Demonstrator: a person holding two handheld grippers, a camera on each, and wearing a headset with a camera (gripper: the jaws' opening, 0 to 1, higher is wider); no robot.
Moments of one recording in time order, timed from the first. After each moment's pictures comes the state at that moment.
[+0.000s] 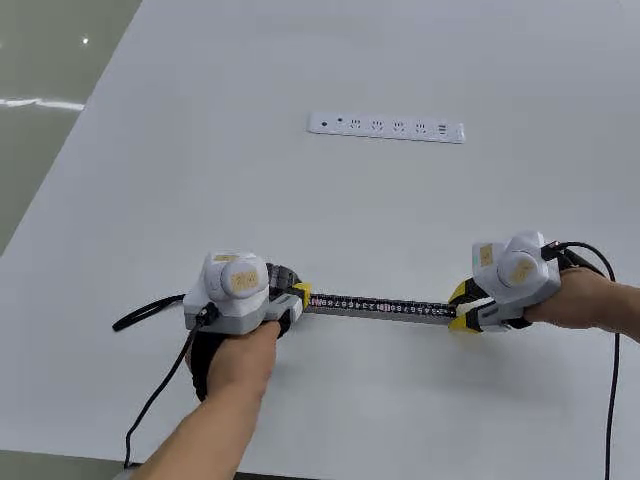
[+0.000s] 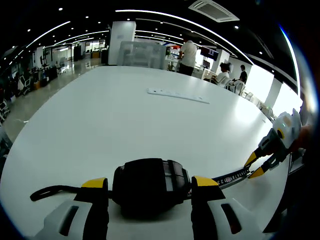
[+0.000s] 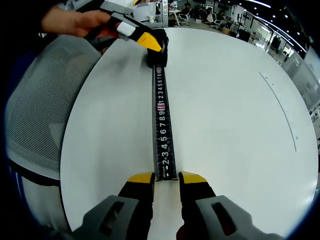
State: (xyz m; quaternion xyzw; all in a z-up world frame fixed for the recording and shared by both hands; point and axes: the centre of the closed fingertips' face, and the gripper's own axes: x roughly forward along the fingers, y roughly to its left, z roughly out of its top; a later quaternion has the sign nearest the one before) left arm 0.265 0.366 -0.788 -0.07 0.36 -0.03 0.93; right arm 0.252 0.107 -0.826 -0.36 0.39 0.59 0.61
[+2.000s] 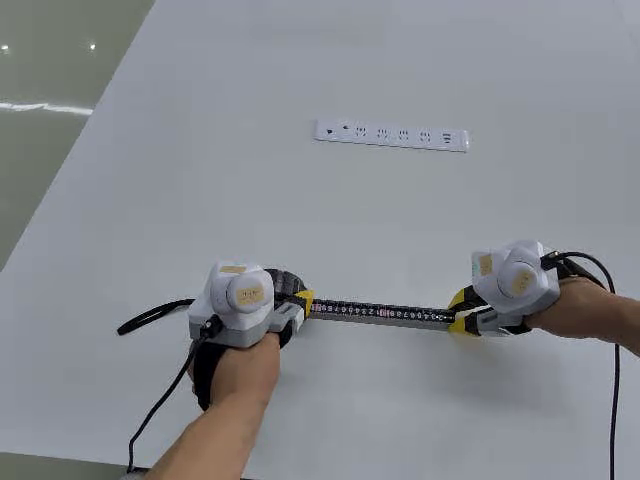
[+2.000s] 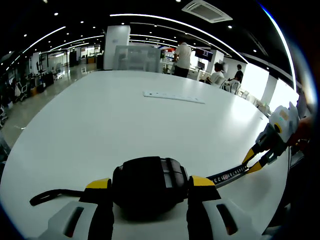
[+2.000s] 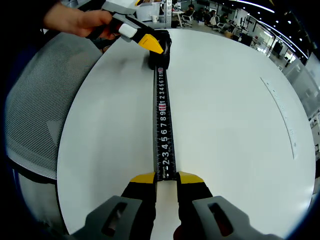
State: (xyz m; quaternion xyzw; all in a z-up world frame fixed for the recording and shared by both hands) left arm 0.265 0.364 -0.787 -0.06 0.34 -0.05 0.94; right arm 0.255 0.115 -0.826 -0.37 0.37 0.59 0.61
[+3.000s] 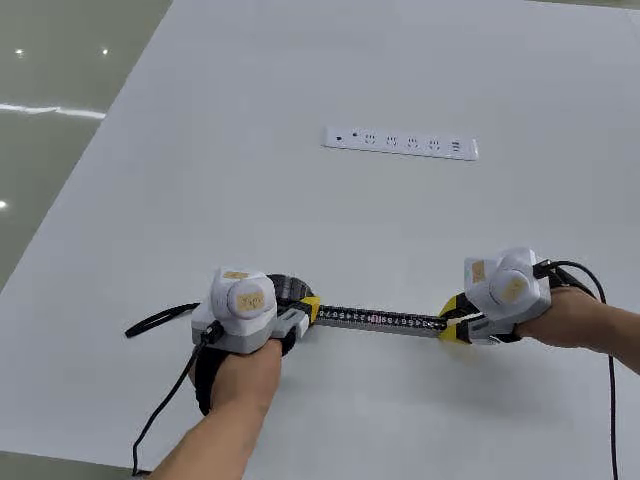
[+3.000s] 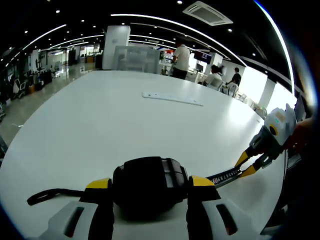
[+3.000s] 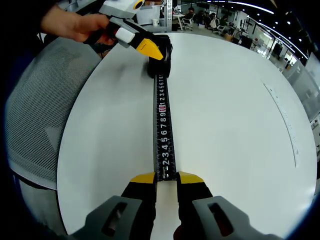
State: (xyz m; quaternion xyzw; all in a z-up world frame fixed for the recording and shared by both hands) left arm 0.264 0.364 -0.786 -0.07 0.33 -0.06 0.94; right arm 0.253 0.141 -0.826 -0.36 0.36 0.60 0.62
